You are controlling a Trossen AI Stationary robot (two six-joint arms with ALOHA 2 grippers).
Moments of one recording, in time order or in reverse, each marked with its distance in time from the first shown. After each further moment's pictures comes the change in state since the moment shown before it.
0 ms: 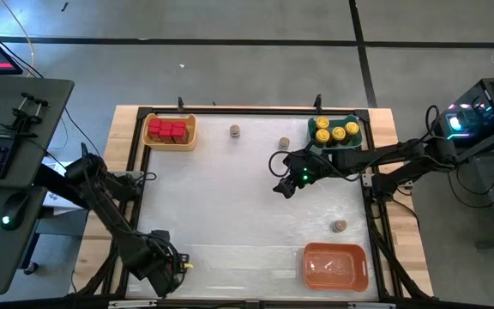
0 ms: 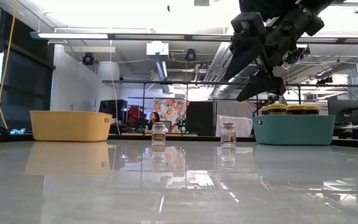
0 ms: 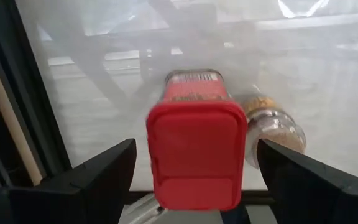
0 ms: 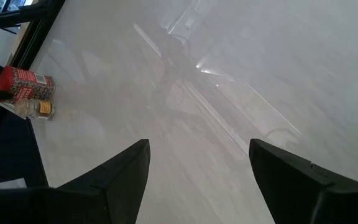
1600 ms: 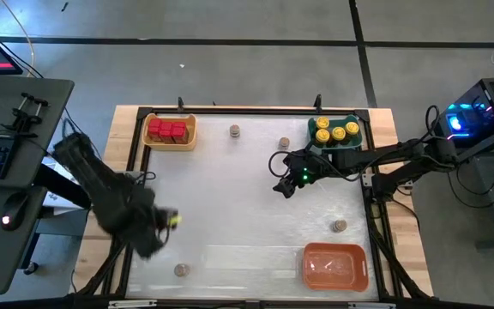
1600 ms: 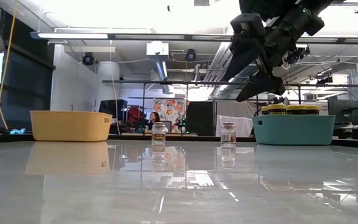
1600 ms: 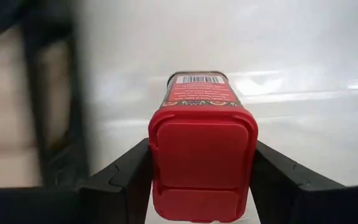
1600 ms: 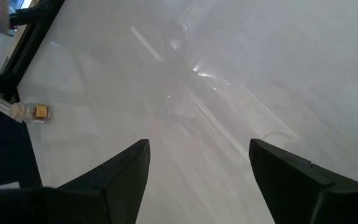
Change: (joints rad) left arm 0.096 -0.288 0.074 -0.492 -0.296 0.054; right arm 0.000 0.000 0.000 0.000 0.019 -0.006
